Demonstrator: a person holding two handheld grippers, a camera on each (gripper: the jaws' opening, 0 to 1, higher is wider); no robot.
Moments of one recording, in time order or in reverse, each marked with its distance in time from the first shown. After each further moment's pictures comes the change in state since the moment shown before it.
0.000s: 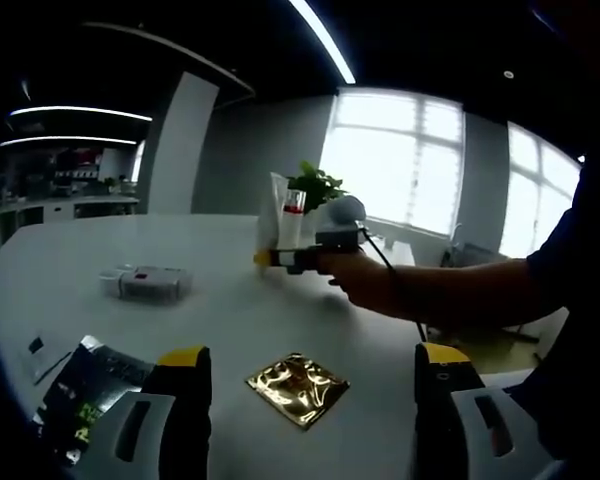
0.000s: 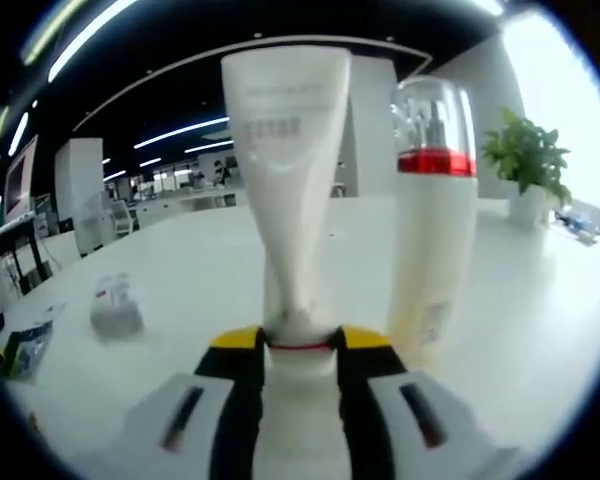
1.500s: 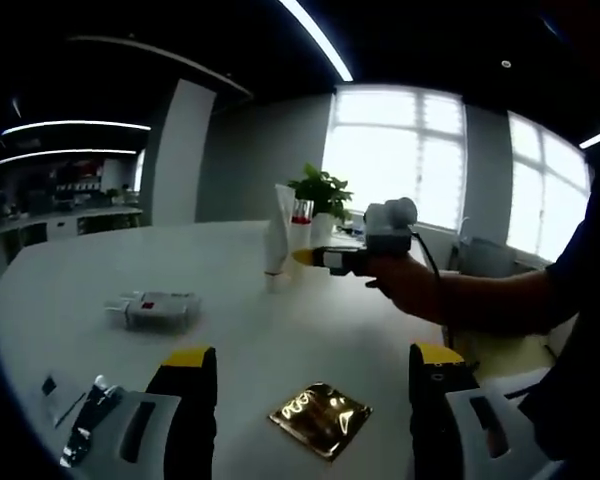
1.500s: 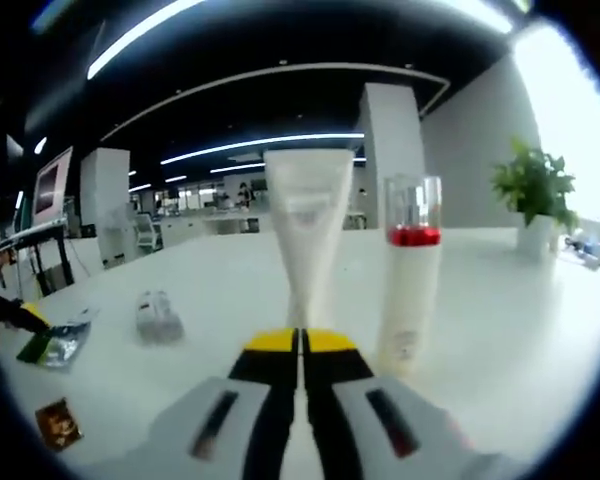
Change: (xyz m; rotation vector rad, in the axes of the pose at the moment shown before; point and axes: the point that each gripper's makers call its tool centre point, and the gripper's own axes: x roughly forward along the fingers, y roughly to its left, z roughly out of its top) left arm 0.009 0.013 0.025 0.047 0.000 0.039; right arm -0.045 0.008 0.035 -0.045 -0.127 0.098
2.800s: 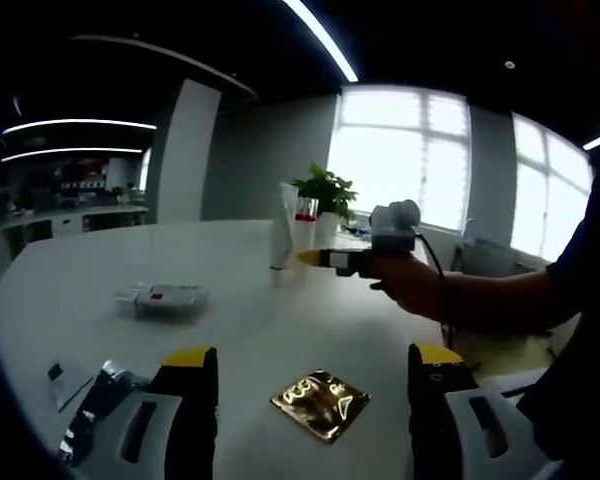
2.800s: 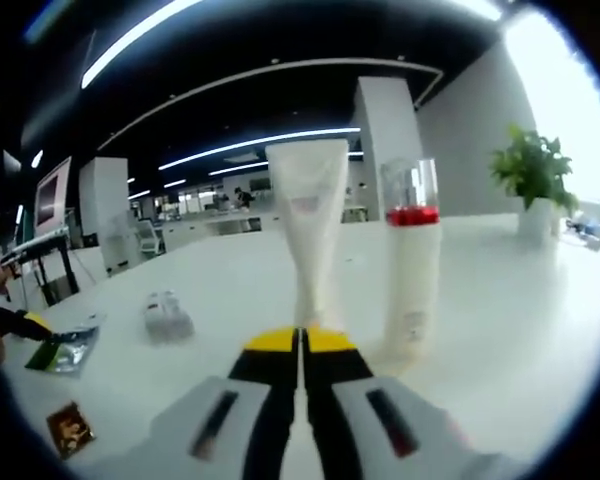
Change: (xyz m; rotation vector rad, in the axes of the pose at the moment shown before) left arm -0.013 0.001 -0.005 -0.013 -0.008 0.022; right arm -0.009 0.007 -0.010 0.056 0.016 0.017
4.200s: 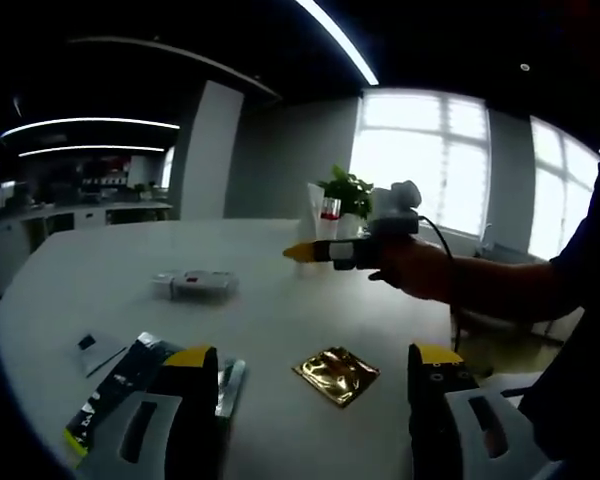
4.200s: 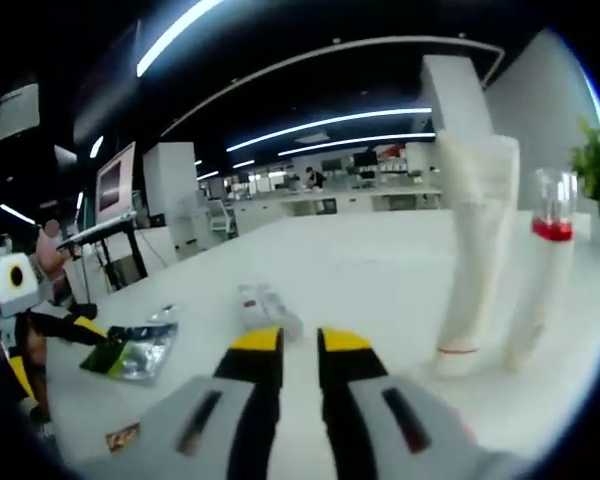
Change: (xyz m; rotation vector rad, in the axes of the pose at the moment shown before) left arm -0.032 0.014 -0.014 -0.032 -0.010 0.097; right arm 0.018 0.111 0.001 -0.034 0.089 0.346
